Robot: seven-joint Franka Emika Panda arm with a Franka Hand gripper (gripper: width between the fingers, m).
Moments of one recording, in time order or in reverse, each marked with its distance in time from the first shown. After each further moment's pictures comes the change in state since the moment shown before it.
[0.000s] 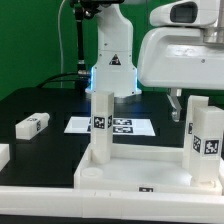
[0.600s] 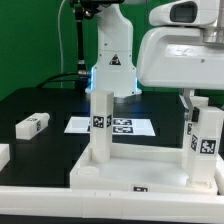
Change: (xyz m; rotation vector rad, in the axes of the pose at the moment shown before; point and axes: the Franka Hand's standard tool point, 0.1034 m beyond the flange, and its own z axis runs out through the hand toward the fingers) arm 0.000 0.001 0.000 -0.002 0.000 0.020
